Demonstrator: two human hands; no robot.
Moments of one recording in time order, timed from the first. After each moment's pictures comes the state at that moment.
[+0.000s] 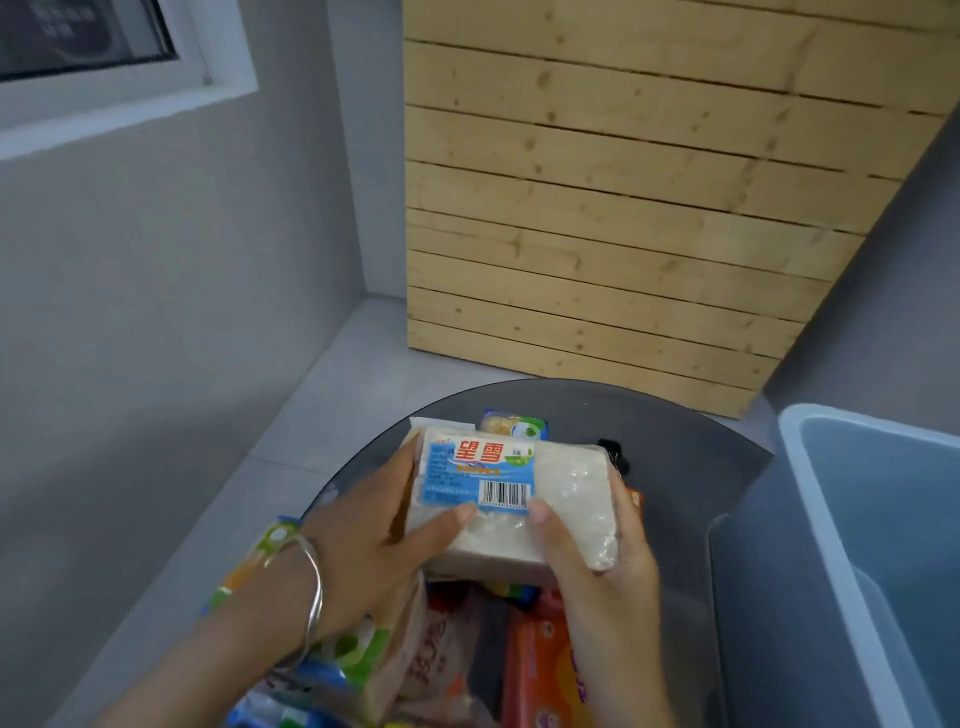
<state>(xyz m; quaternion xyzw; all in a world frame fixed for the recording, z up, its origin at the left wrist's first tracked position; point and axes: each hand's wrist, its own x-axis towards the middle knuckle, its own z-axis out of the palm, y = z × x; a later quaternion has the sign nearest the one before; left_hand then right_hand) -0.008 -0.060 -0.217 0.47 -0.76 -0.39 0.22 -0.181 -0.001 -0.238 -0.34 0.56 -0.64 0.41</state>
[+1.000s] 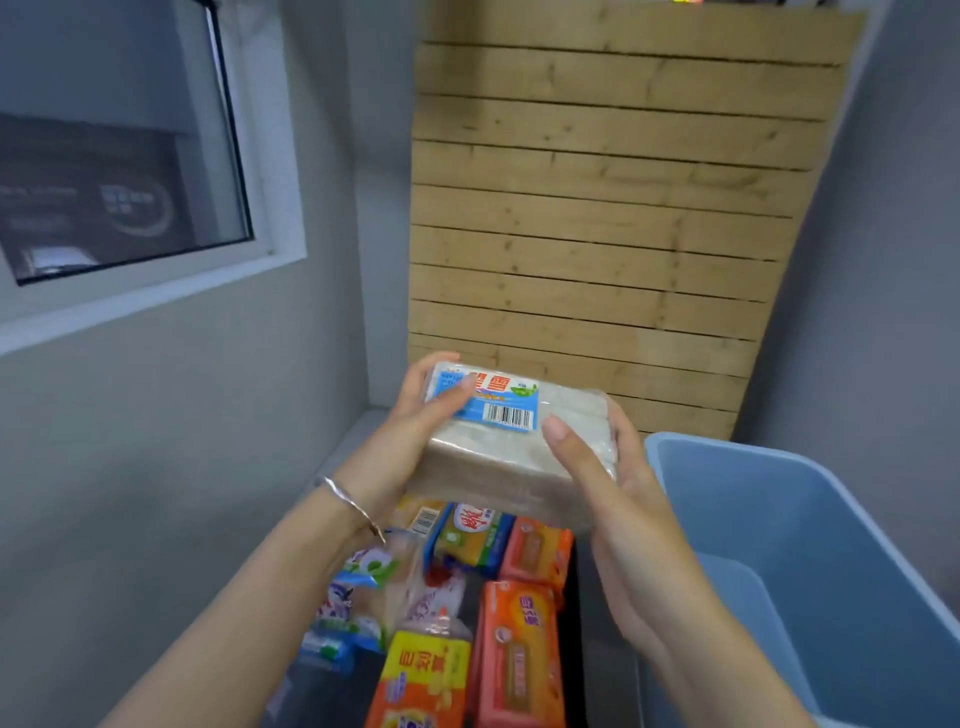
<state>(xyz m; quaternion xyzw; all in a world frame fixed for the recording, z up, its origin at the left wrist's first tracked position) -0.039 0.009 -0.104 0.31 -0.59 -0.57 0.47 -0.195 0.088 -0.118 -0.44 0.43 -0.65 0.45</state>
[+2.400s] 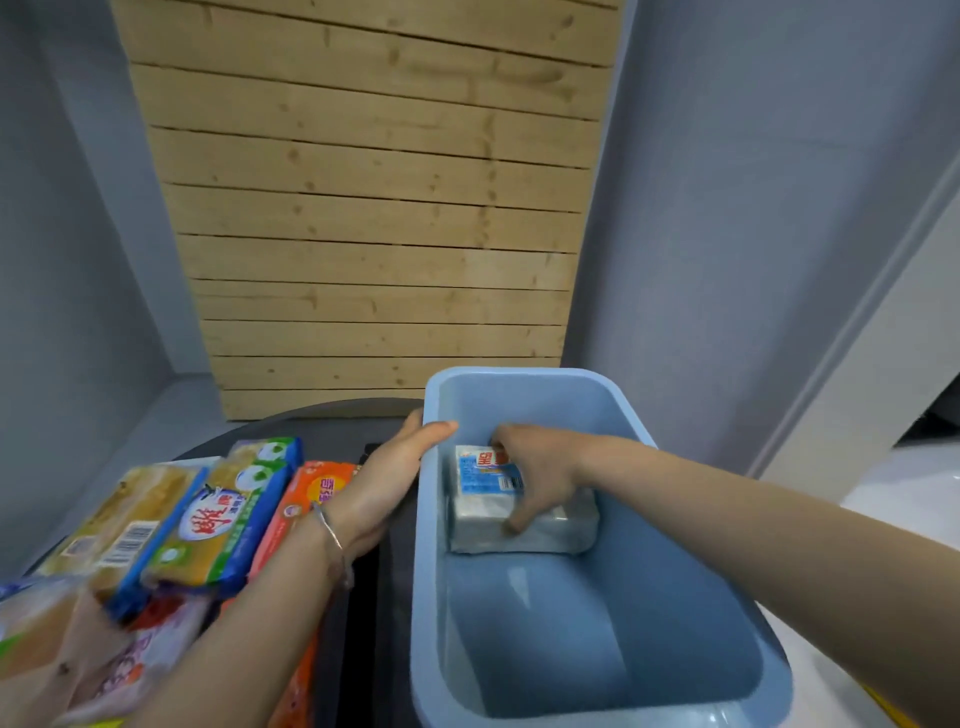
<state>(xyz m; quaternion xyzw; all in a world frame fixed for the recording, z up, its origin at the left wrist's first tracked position) -0.244 -0.020 -0.203 0.35 -0.55 -0.70 0.29 -0.418 0.017 -0.190 -0.70 0.70 0.08 0.15</state>
